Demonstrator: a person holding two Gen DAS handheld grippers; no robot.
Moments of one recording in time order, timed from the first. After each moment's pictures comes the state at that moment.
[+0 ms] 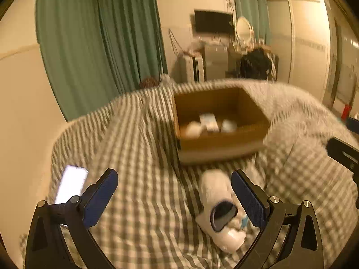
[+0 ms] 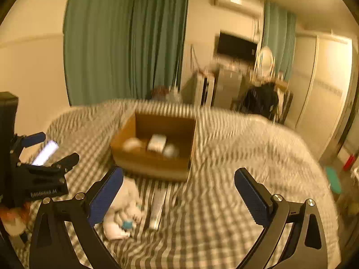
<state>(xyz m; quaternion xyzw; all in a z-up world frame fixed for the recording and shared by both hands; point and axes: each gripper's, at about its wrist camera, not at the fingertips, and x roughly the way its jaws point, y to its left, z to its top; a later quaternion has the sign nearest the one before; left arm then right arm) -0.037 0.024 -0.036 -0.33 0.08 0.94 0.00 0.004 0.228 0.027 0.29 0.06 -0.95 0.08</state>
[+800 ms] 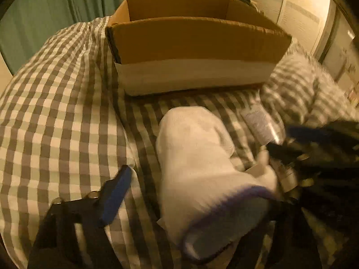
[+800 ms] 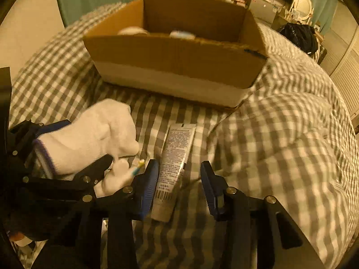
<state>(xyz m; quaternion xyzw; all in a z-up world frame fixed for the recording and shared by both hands) -0.109 0.043 -0.161 -0.49 0.04 0.87 0.10 -0.111 0.183 -0.138 0.52 0.11 -0.84 0.12</state>
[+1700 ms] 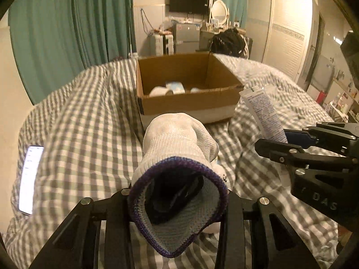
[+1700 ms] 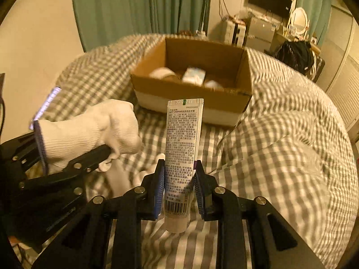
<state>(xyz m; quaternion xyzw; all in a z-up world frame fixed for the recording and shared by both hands) -0.012 0.025 -0.051 -0.39 0.05 0.92 0.10 -0.028 0.174 -0.049 0.43 0.08 -0.89 0.14</state>
